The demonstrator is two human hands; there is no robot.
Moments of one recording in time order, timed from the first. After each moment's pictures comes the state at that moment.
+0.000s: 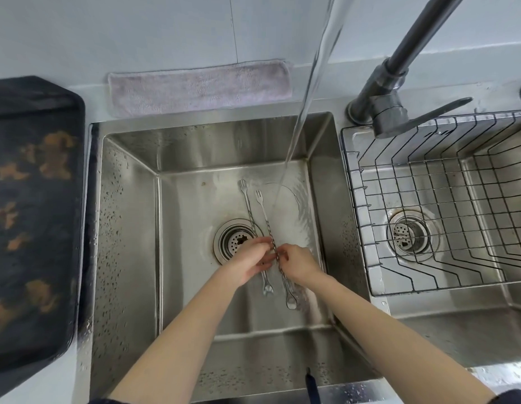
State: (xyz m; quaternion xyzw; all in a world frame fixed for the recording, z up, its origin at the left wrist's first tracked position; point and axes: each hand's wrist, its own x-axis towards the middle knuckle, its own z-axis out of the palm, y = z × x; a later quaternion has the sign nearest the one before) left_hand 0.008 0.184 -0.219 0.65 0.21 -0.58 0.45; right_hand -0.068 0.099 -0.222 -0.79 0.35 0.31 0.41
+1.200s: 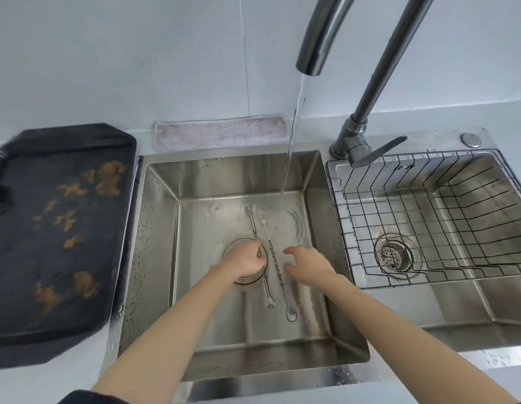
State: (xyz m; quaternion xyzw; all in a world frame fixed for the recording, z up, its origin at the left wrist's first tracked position) left_hand 0.016 0.203 -0.144 0.86 -0.25 -0.42 0.12; right_hand -0.075 0.092 -0.139 -0.87 0.26 0.29 0.30
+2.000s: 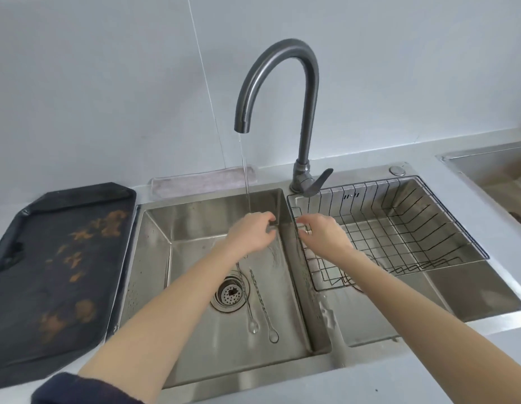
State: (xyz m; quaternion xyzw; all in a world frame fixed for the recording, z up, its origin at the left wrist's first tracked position) left_hand -0.014 0.144 -0.019 0.88 -0.42 -0.21 0.11; right_hand -0.120 0.030 -0.032 -0.91 0.29 -0.01 0.29
